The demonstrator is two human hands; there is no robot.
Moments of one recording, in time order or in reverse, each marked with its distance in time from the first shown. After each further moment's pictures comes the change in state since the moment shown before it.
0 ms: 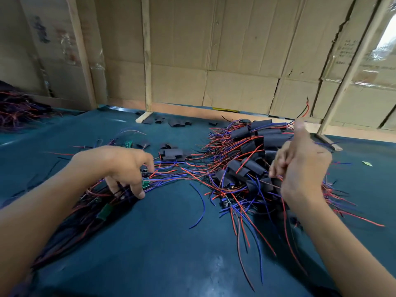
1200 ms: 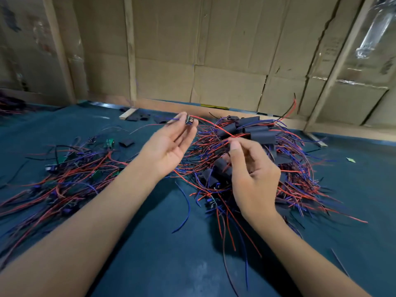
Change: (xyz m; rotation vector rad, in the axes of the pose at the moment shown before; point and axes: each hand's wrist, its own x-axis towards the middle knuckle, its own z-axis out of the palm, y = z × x) left_hand 0.042 0.104 0.030 -2.125 -0.057 0.567; right_hand -0.037 0.035 0.012 -0.401 -0.161 -0.313
